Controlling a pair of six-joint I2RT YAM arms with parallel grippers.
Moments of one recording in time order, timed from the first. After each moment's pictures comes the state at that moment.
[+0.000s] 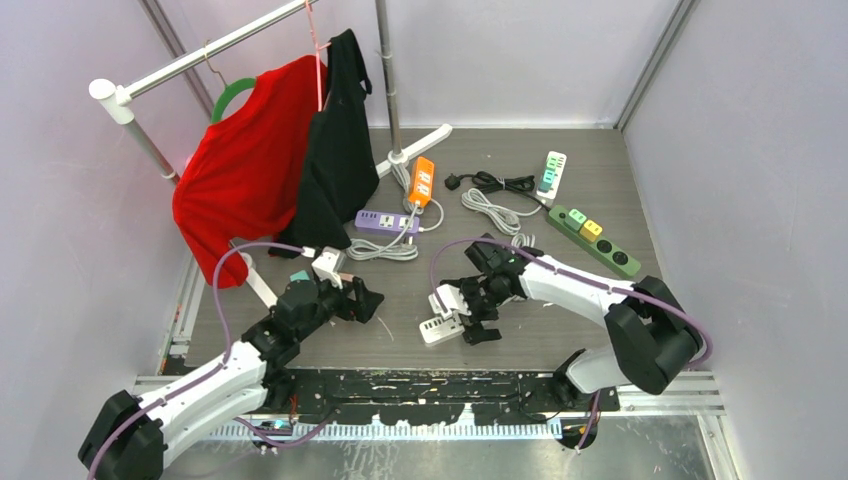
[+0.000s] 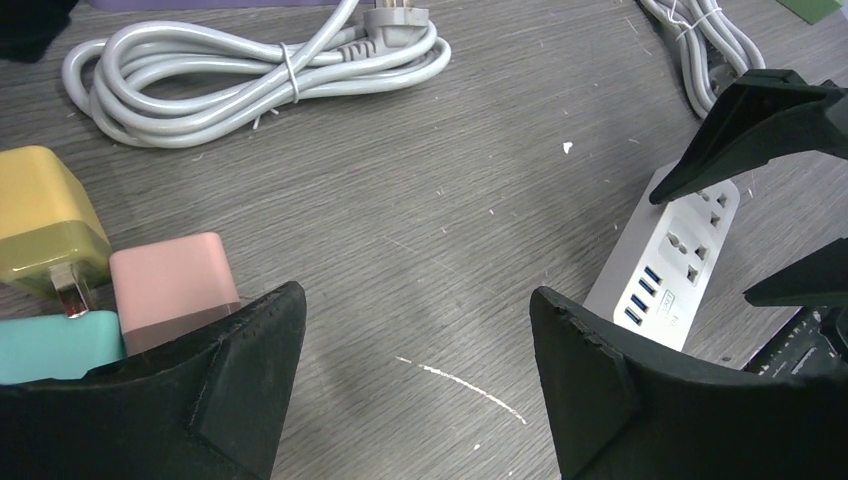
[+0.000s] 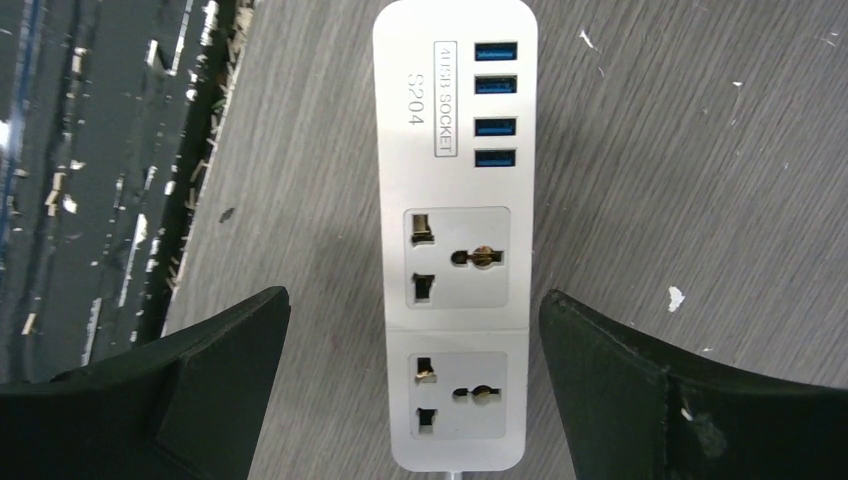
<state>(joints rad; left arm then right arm) -0.66 0.72 0.17 0.22 0.00 -0.38 0.66 1.39 0.75 -0.66 -0.64 -1.17</state>
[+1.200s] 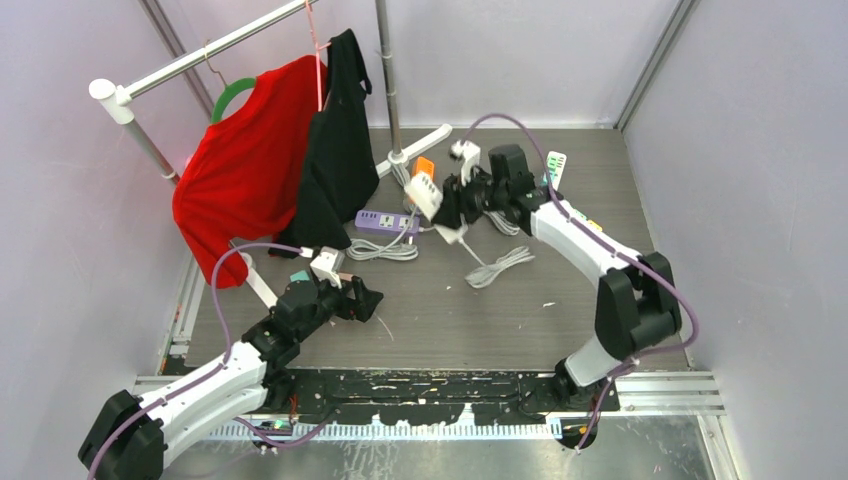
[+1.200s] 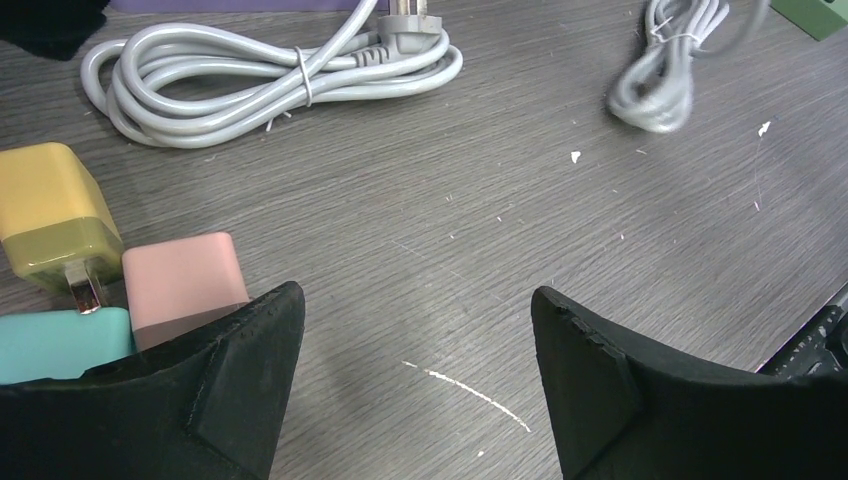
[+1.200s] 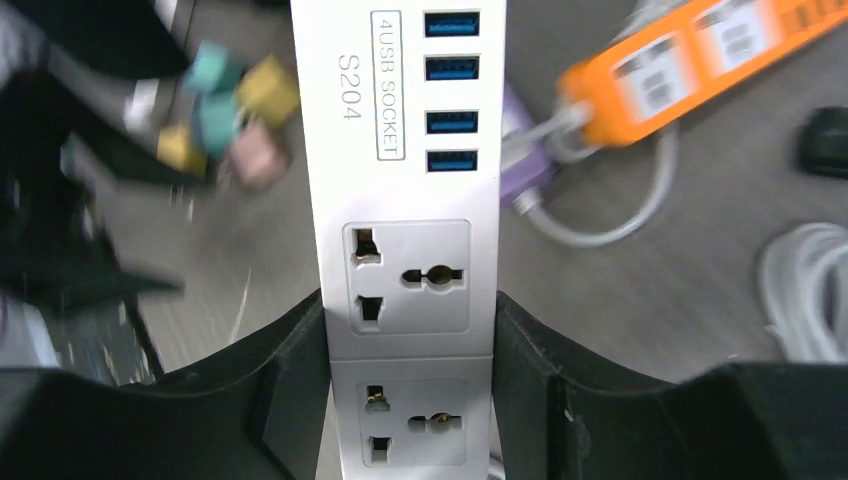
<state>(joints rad) -0.66 0.71 0.15 0.24 -0.03 -0.40 0.42 1.53 1.13 -0.26 -0.65 -0.11</state>
